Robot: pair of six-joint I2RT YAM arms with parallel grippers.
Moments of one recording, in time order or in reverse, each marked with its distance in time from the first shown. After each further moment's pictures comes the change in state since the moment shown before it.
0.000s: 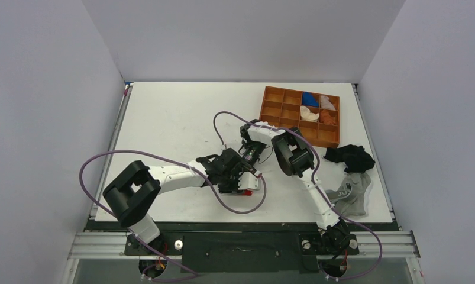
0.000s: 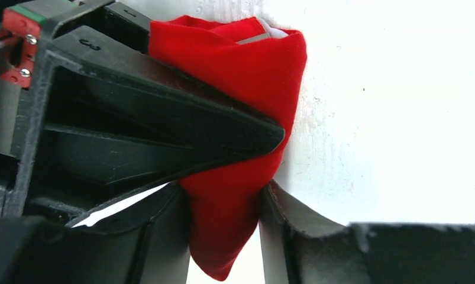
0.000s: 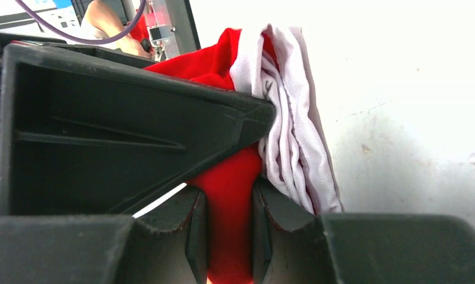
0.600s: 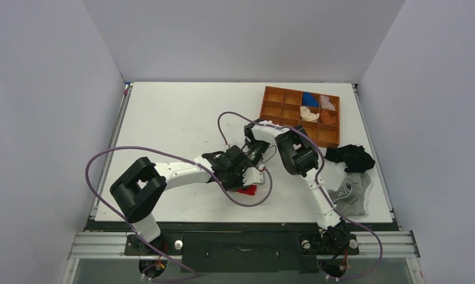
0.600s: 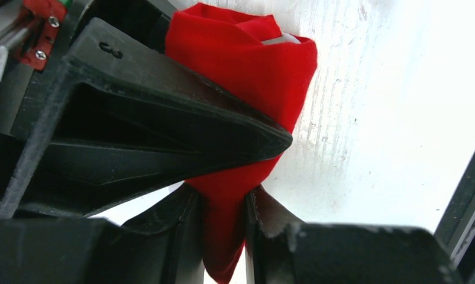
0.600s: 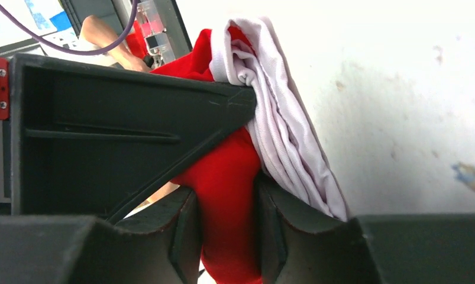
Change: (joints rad) left arm -0.015 0.066 0.100 -0.088 0.003 -0.142; right arm -0.026 -0.056 -0.076 0.069 0.048 0.109
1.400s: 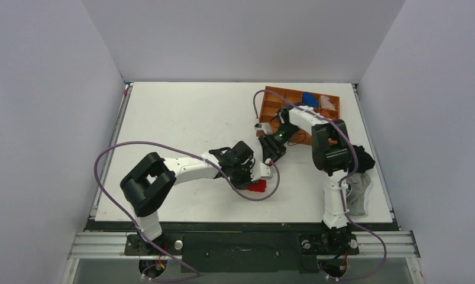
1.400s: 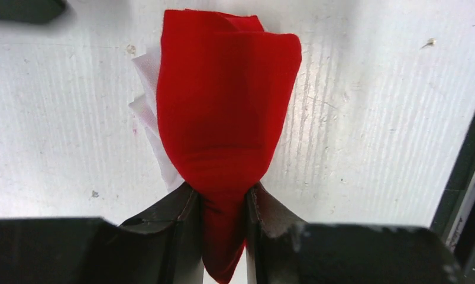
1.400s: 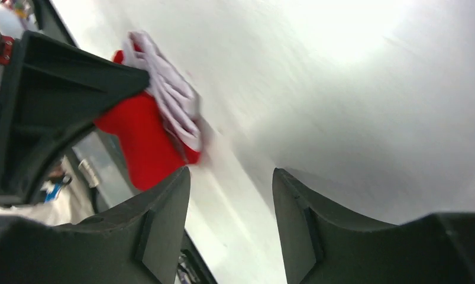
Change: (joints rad) left arm -0.001 0.086 0.092 0.044 0.085 -0.084; right arm -0.249 -0.258 -0.151 0.298 0.225 0.130
